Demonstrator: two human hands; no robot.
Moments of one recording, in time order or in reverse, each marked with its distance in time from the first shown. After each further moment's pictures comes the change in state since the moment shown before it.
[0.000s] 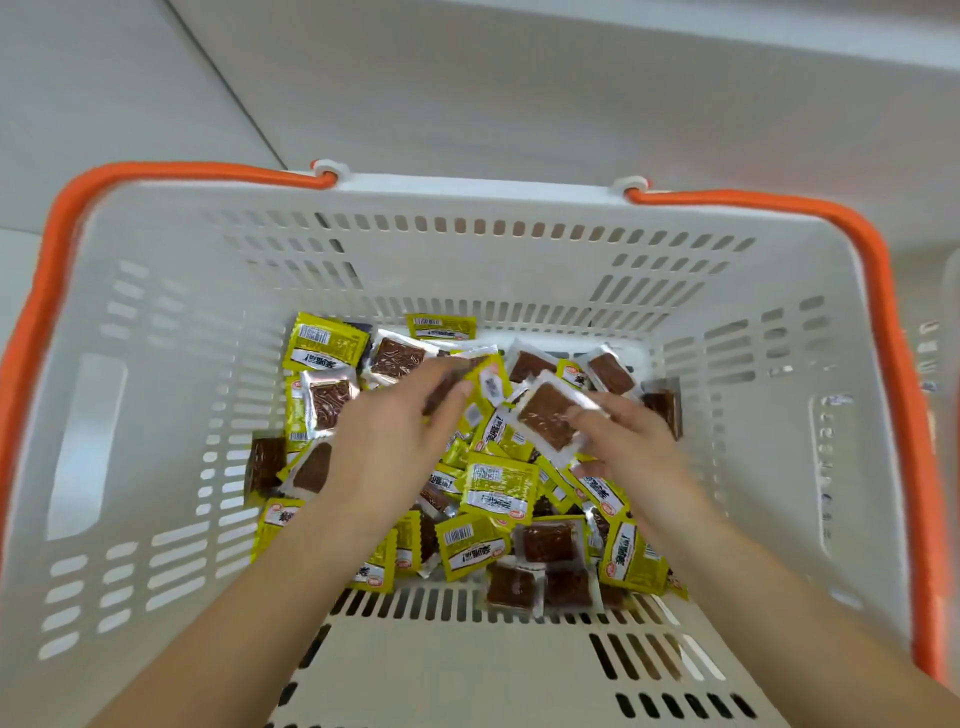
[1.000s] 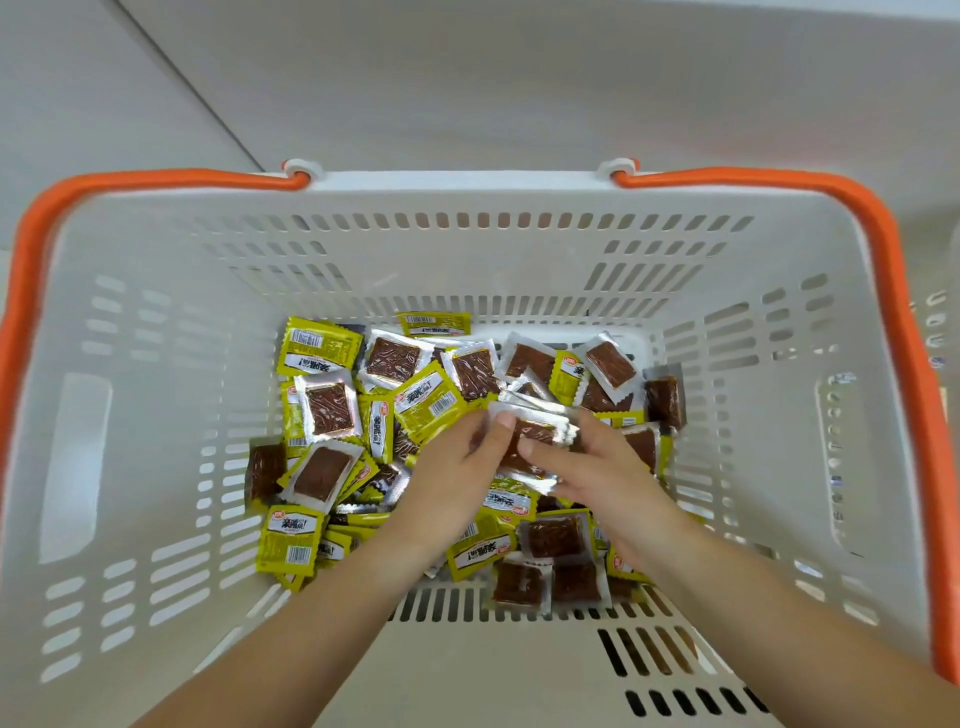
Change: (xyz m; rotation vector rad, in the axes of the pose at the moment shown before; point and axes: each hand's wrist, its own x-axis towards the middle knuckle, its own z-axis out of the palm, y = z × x) left_hand -0.021 0.012 0.042 -0.469 -0.468 -0.489; right_hand -0.011 0.020 0.011 0.040 -0.214 0.086
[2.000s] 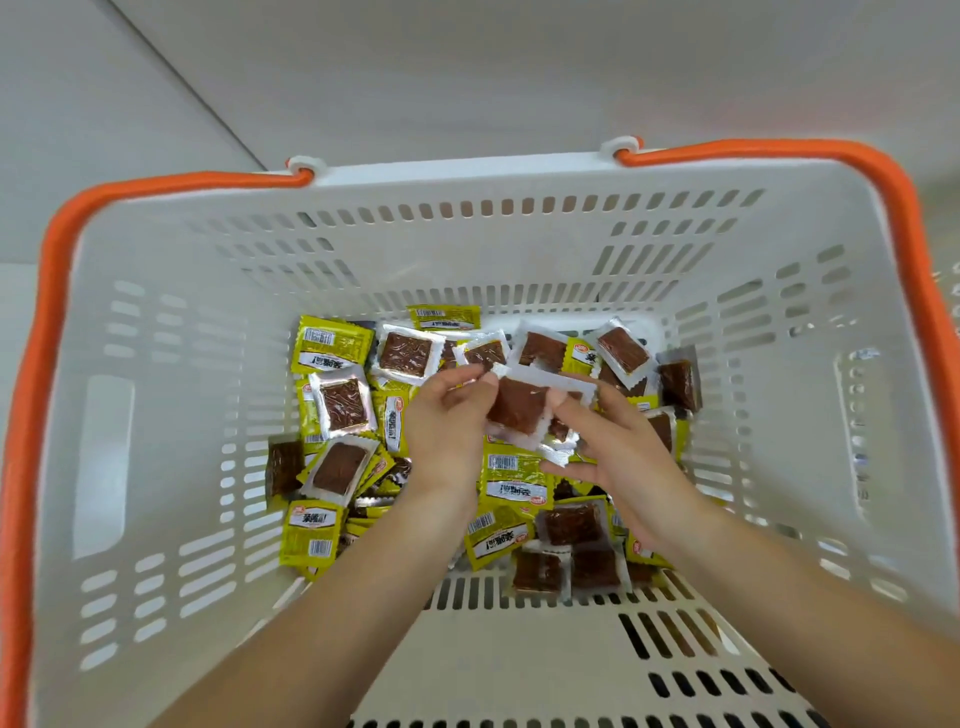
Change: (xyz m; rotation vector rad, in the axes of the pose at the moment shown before) left_hand 0.014 0.022 0.004 -0.528 0.425 -0.195; right_hand 0.005 0.001 0.001 0.154 0.066 -0.026
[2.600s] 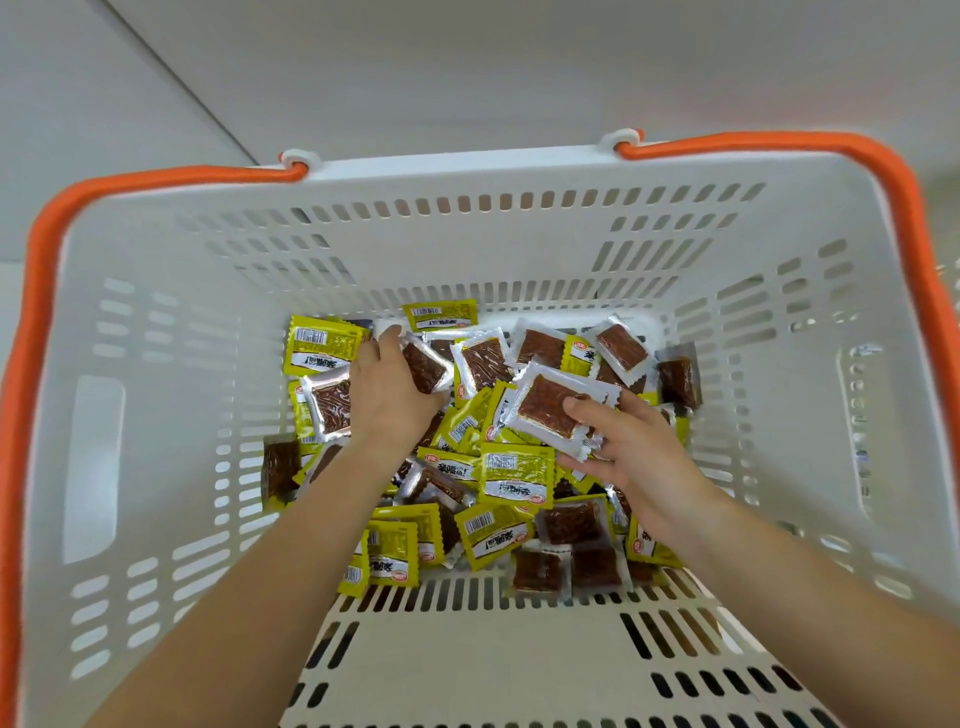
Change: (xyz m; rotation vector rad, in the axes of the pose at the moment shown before) left_hand 0.087 -0.011 -0.045 1.125 0.055 0.412; right_hand 0.013 0.004 -0.013 0.102 0.140 0.126
